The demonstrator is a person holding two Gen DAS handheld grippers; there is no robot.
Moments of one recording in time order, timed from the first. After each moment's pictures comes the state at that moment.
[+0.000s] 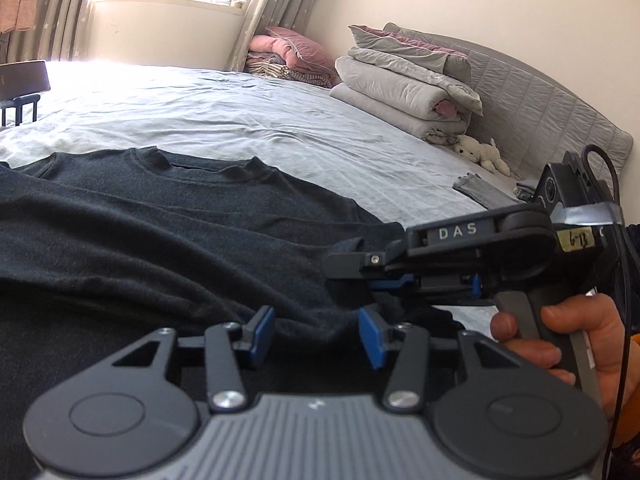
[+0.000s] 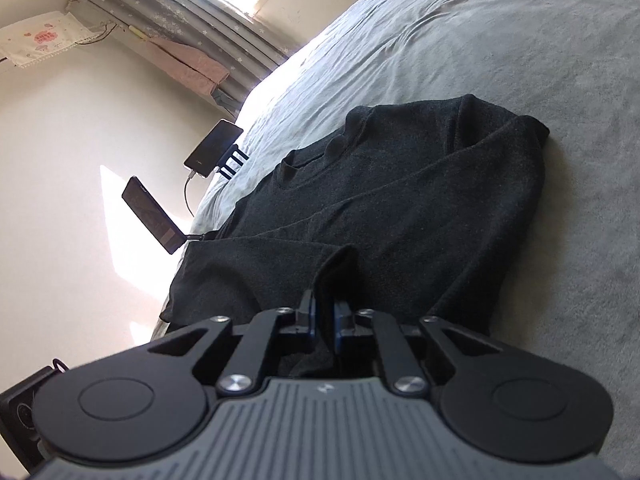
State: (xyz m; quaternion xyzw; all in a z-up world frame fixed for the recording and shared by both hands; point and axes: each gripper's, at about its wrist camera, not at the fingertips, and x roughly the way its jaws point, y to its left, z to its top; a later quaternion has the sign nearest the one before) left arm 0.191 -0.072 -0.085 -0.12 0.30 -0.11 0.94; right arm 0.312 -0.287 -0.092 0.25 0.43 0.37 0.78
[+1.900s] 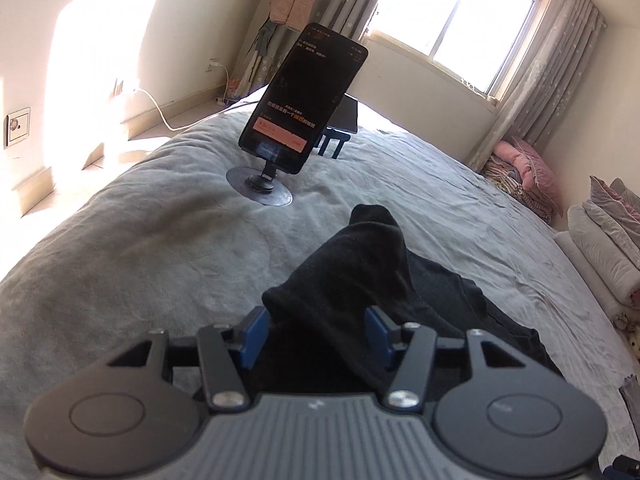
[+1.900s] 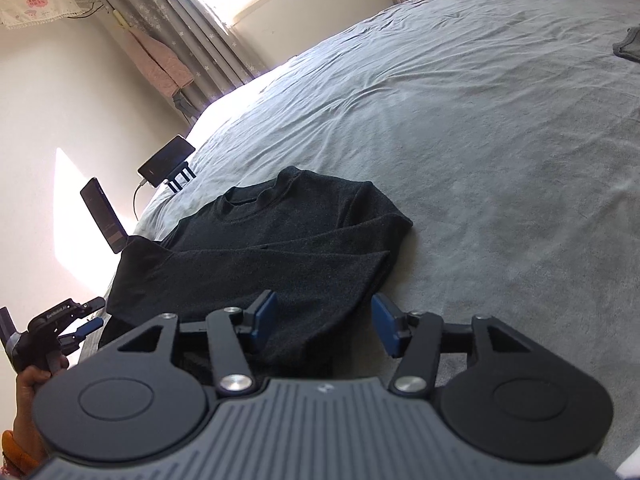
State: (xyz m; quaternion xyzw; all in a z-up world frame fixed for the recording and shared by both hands) left arm 0.144 0.122 -0.055 -0.28 0.22 0.24 0.91; right arm 0.306 -0.353 -0.054 0.15 0.41 0.31 0.84
